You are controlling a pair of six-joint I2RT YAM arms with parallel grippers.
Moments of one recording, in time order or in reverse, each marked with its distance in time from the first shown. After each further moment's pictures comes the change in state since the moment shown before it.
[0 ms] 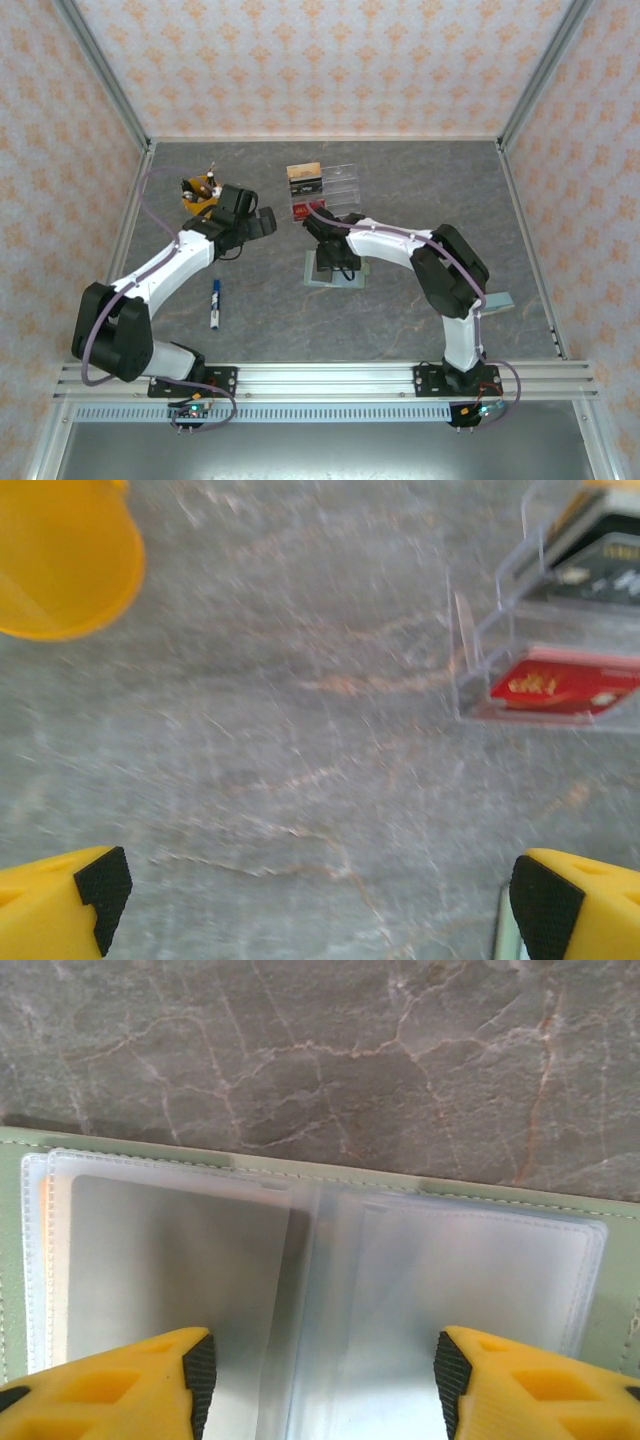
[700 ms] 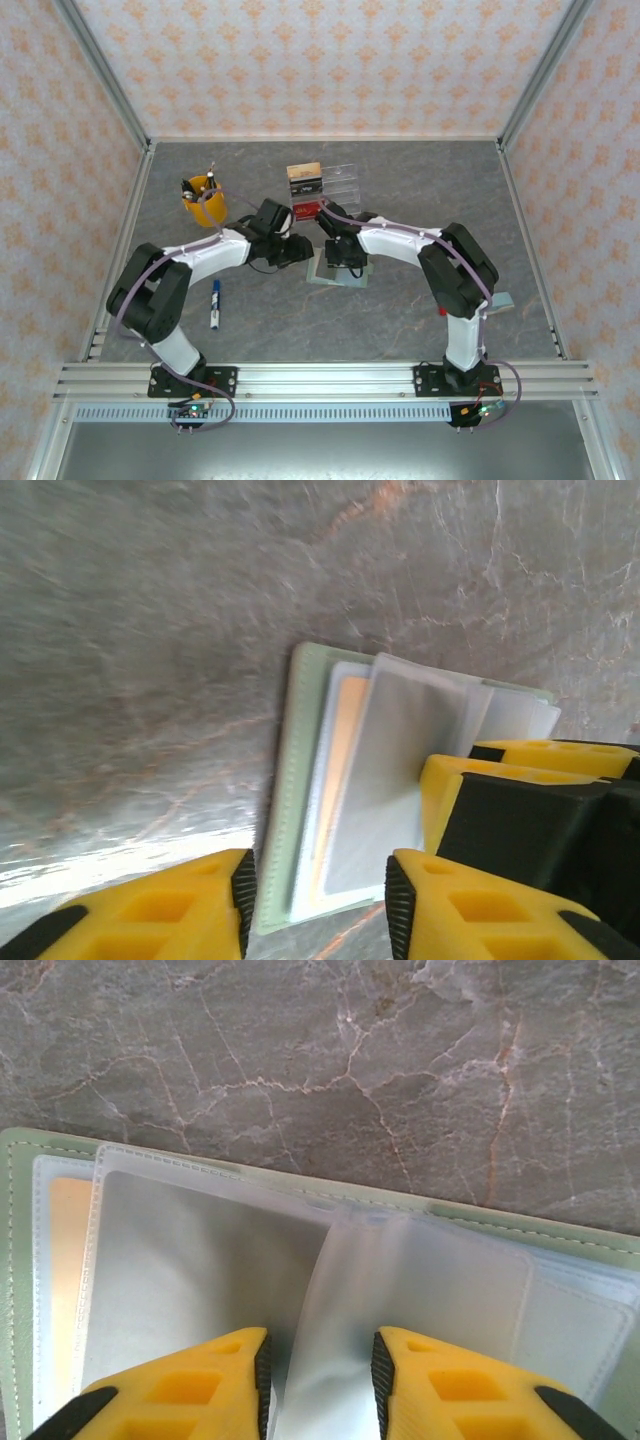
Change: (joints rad) left arm -0.158 0.258 0.002 0.162 0.483 -0.166; right arm -0.062 -0.039 -0.080 0.093 -0.074 -0.042
